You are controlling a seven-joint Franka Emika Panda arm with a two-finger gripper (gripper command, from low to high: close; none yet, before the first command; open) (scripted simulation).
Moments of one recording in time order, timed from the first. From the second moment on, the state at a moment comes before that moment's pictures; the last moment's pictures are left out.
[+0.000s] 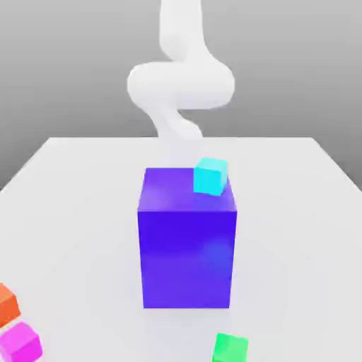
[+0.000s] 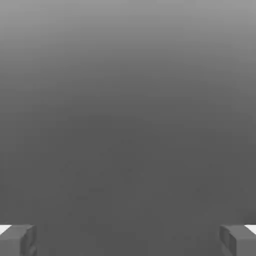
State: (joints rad) arm -0.01 -0.71 -0.02 -2.29 0.01 2.32 0.81
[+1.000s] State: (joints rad) arm -0.23 0.39 -0.24 -2.22 0.19 2.61 0.82
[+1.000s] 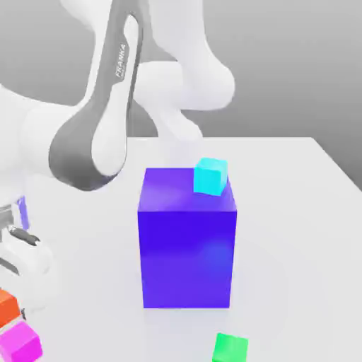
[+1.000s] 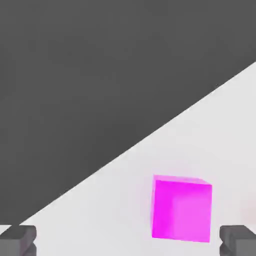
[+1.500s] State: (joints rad) arm -0.26 0.47 -0.22 -2.21 0.22 2.66 0.81
